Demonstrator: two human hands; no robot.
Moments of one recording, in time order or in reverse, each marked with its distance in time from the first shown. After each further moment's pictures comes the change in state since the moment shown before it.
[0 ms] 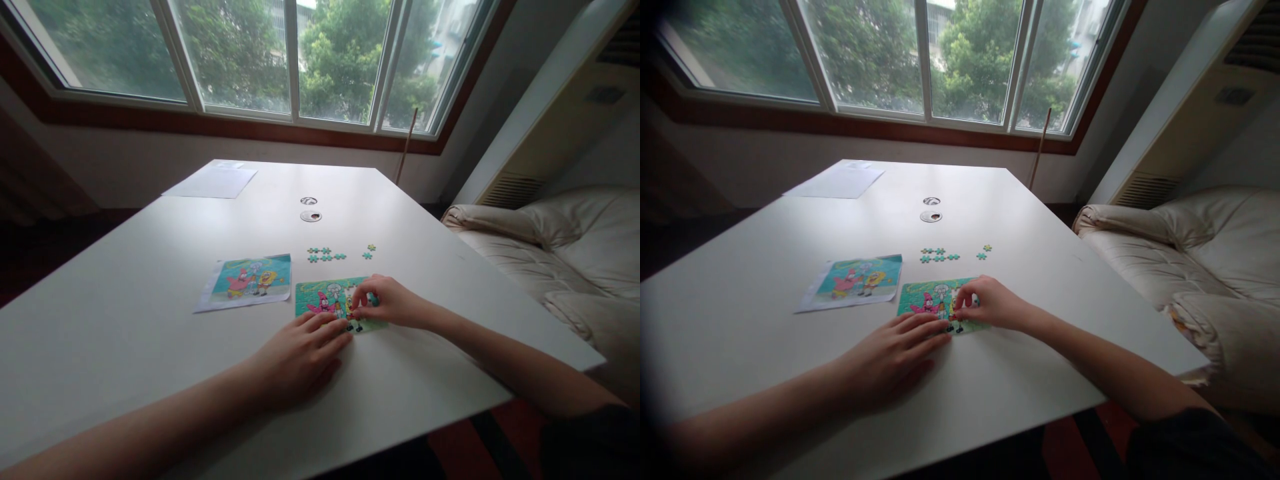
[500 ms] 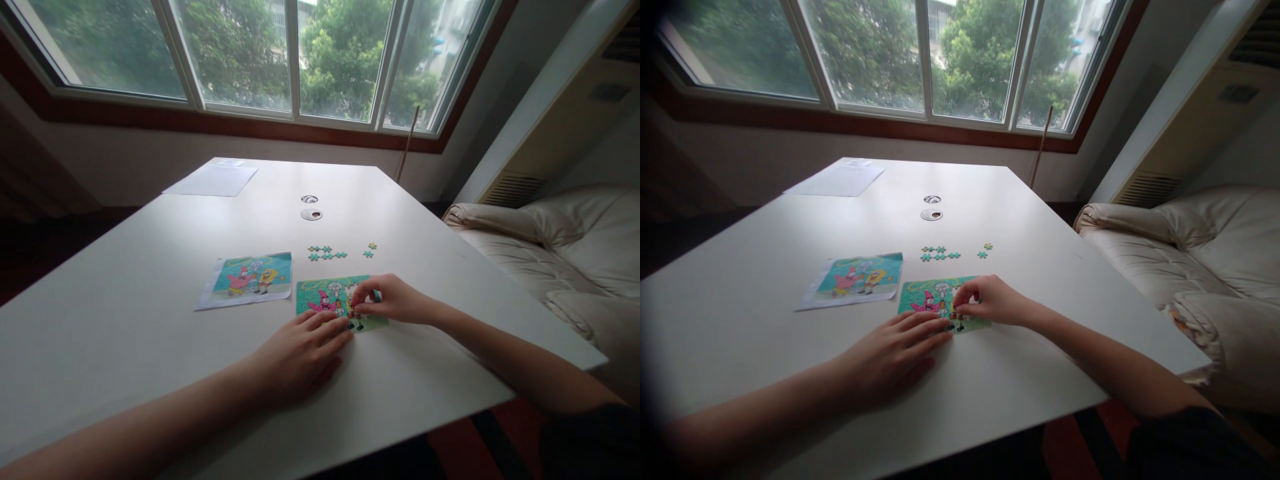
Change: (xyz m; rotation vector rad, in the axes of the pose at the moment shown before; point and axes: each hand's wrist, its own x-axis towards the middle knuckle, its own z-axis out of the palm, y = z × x) left_hand 0.001 0.000 -0.002 0.013 -0.011 0.001; right_hand -0.001 0.002 -0.005 0.180 -0.057 0.050
